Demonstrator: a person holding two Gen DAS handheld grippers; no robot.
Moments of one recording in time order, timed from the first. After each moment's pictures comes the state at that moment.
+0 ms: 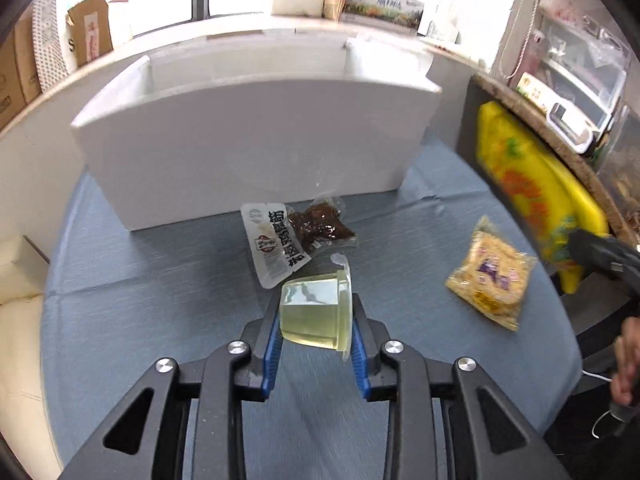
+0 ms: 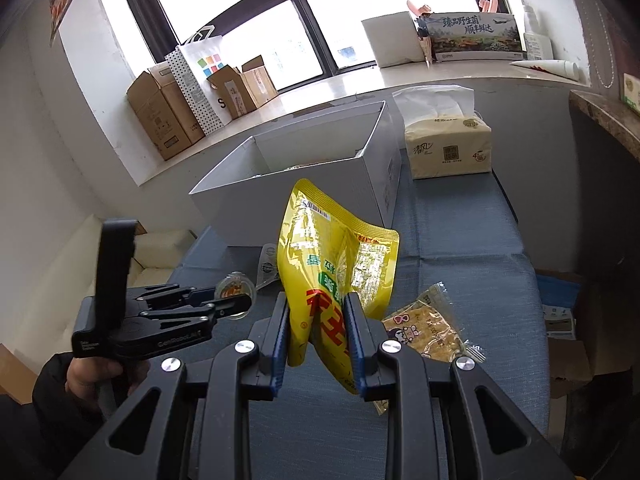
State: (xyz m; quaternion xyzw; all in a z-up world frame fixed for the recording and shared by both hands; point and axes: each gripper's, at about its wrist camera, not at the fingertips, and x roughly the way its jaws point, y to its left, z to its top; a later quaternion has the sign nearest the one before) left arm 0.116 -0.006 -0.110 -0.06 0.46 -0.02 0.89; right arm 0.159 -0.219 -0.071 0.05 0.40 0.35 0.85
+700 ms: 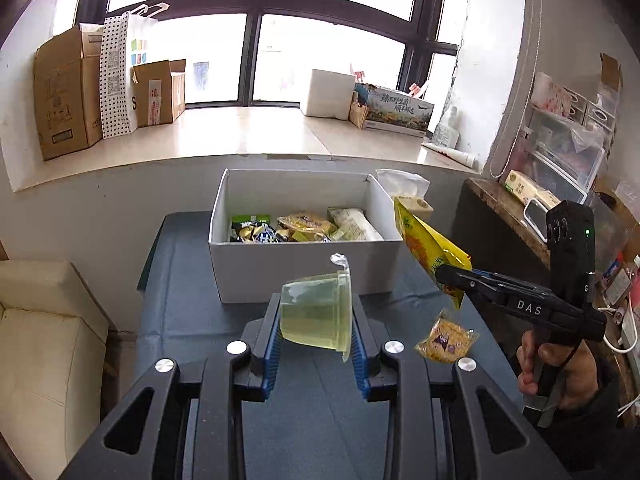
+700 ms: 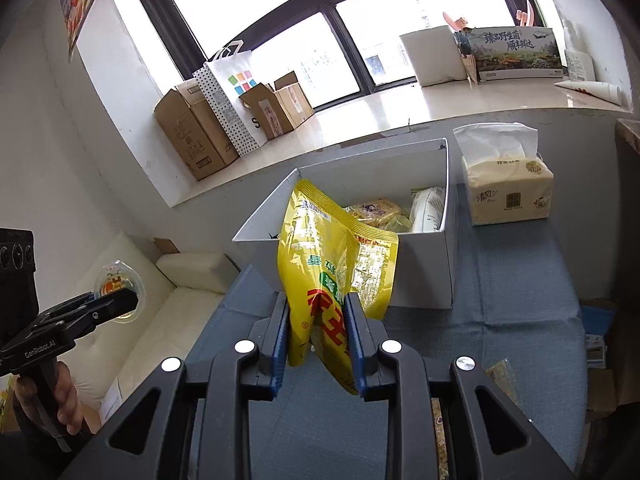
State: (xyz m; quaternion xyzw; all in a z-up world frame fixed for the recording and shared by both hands) left arm 0.053 0.050 0.034 -0.09 0.34 0.01 0.94; right arm 0.193 -0.164 -0.029 0.09 0.37 0.40 0.83
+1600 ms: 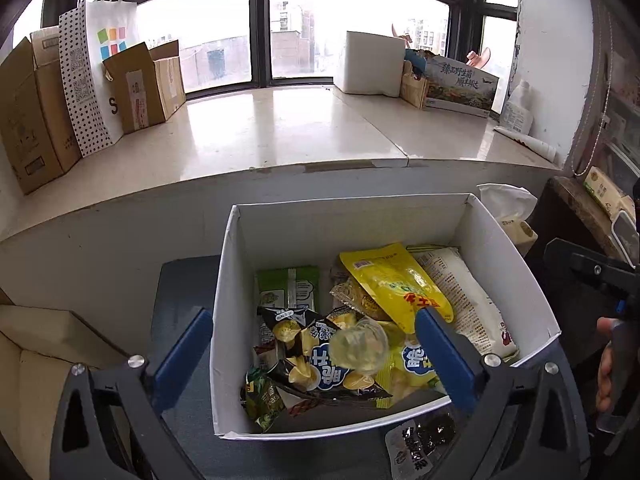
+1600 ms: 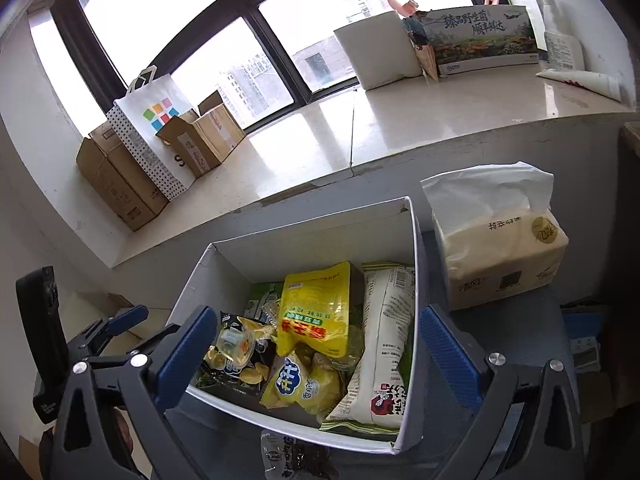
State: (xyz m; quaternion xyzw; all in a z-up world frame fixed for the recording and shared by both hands) left arm 0.269 0.100 -0.025 -0.04 0.39 0.07 0.92; right arm 0.343 -0.126 -0.028 0.13 0.41 0.30 0.85
